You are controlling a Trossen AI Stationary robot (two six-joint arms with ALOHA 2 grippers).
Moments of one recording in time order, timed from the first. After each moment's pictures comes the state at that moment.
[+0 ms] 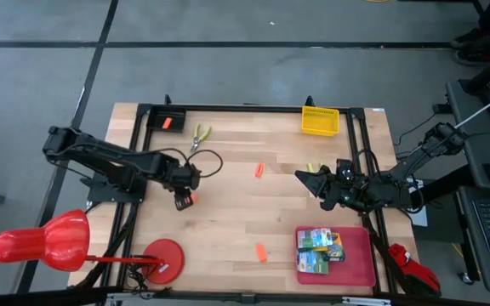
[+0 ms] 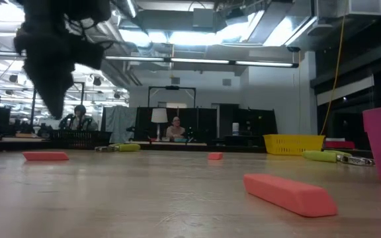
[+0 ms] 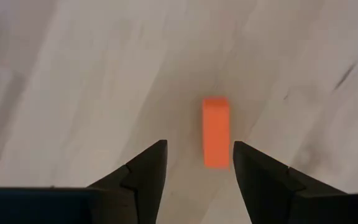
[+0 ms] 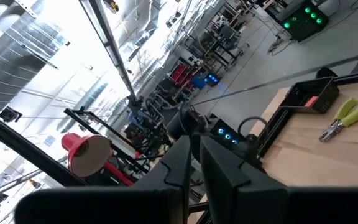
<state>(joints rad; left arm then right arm) -0.12 1.24 0.76 -0.88 -0.08 -0.60 0.64 1.09 0.70 0.64 0.98 0.72</state>
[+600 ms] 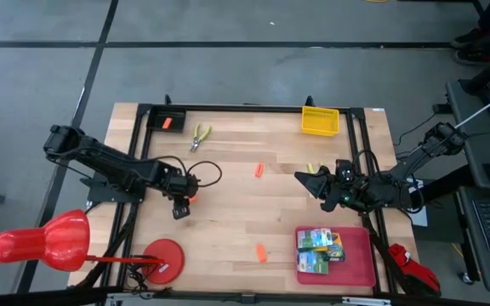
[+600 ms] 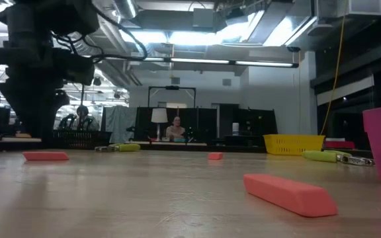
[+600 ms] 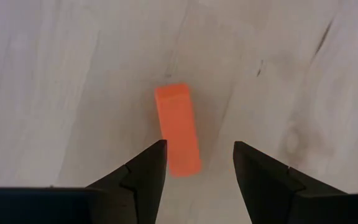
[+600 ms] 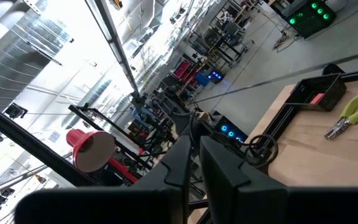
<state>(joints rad) -0.18 1.24 0.60 -0.63 0.00 -0.55 0.64 1.09 0.70 0.64 0.95 0.72</state>
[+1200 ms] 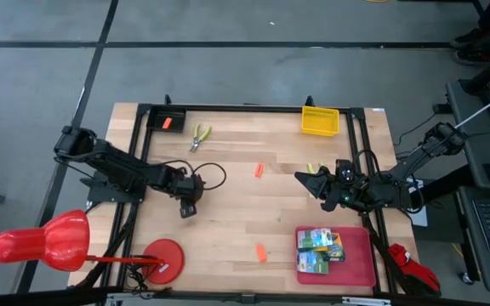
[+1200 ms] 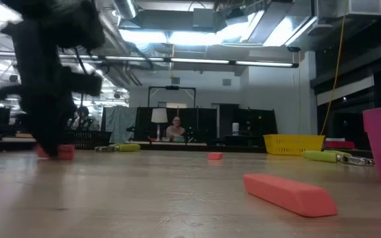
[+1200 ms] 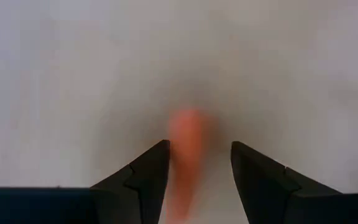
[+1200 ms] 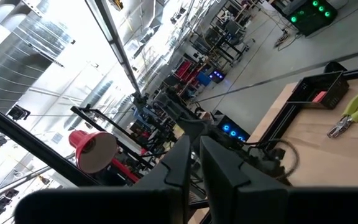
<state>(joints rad) -0.18 1.39 0.58 -0.50 -0.13 -0.53 0.64 1.09 0.70 0.64 0.95 0.73</state>
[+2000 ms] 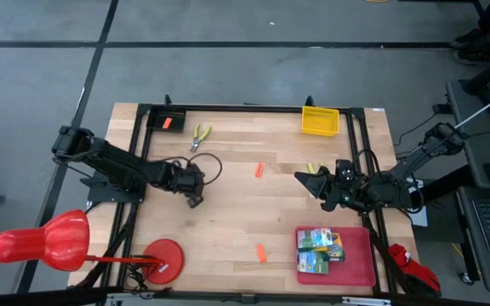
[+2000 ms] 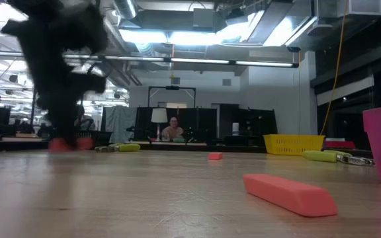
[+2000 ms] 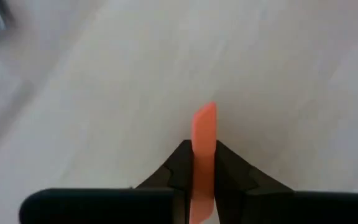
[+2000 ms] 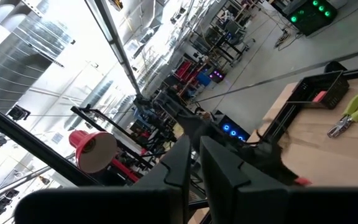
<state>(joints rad) -0.15 1.36 0.60 -0.55 -0.32 -0.77 0.64 1.09 0.70 0.64 0.95 0.73</state>
